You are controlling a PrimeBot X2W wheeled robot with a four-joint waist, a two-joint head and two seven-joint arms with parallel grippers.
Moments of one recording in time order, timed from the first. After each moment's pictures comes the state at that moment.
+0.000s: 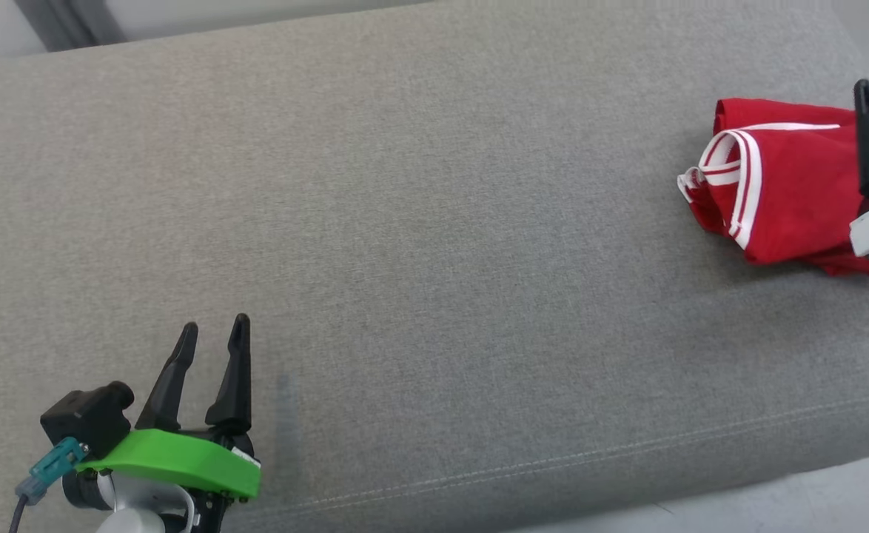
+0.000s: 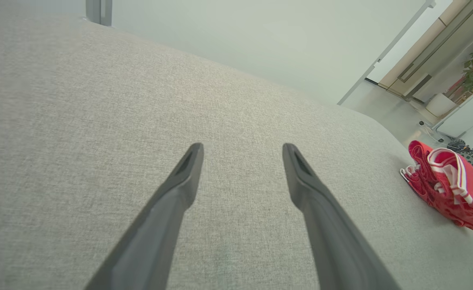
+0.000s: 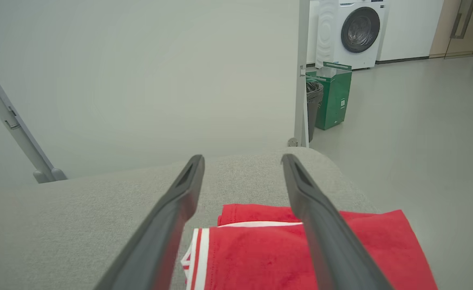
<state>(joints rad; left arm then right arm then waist) -0.03 0.22 -0.33 -0.01 -0.77 0.05 -0.21 -0.51 -0.60 0.41 0.43 0.78 -0.03 -0.25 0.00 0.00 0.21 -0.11</state>
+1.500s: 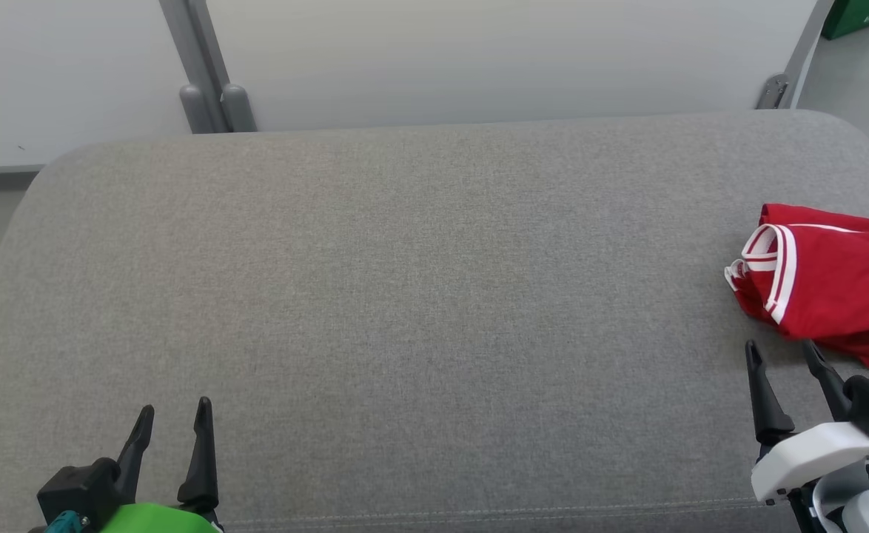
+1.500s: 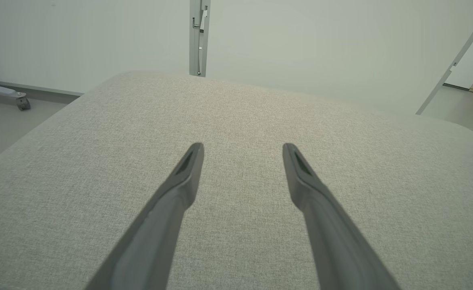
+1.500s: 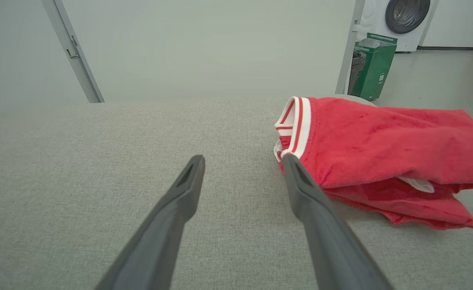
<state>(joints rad) 0.12 0.25 -0.27 0.07 -0.58 0.09 -0.25 0.07 -0.35 0.25 0.21 0.43 -0.13 -0.25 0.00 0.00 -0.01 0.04</state>
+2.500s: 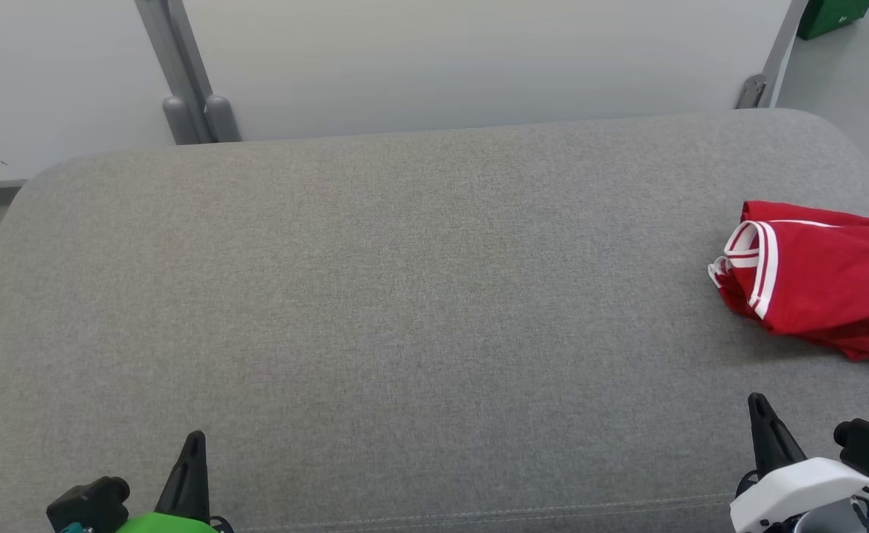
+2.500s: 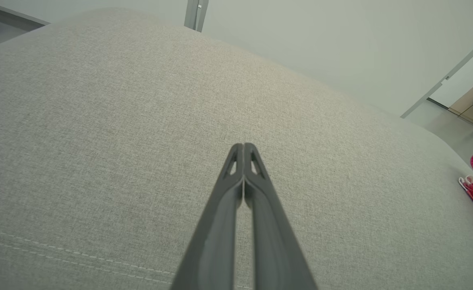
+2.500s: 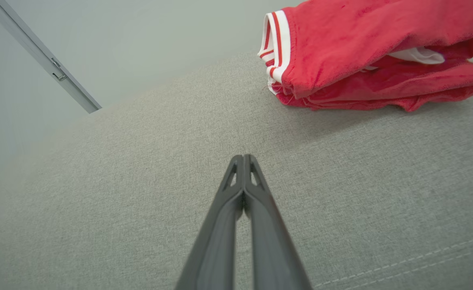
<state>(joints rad) 0.14 0.18 -0.26 0.12 -0.70 0.07 -0.21 0.15 -0.23 0.21 0.23 0.58 -0.10 -0.21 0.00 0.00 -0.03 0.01</state>
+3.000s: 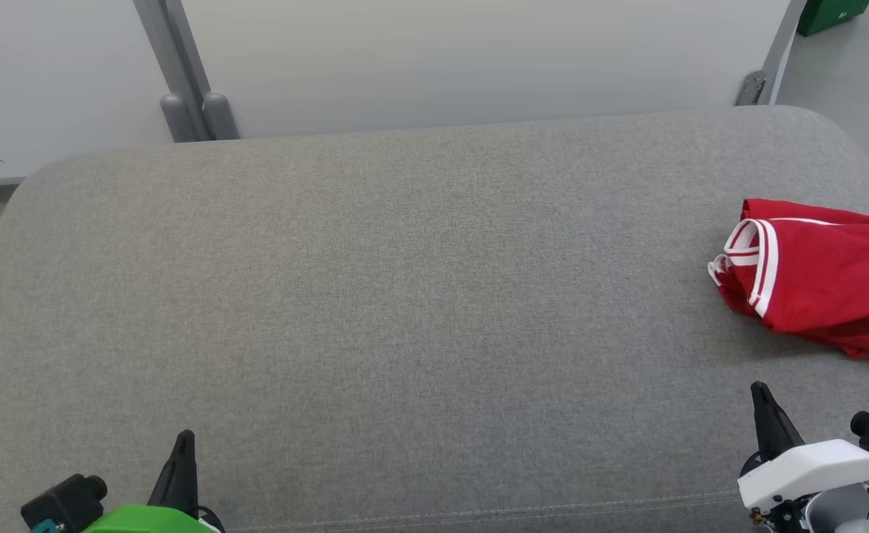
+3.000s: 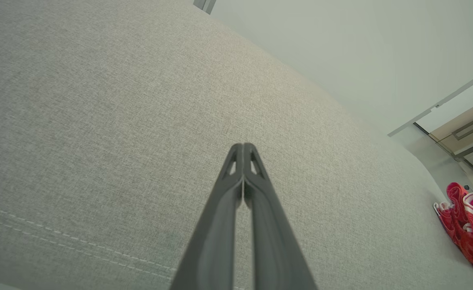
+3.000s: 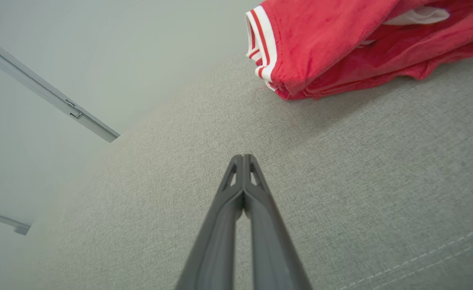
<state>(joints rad) 0.13 0.16 -0.20 0.14 -0.87 0.04 -0.15 0.12 -0.19 0.15 0.23 0.76 -0.06 -0.15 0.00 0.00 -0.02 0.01</state>
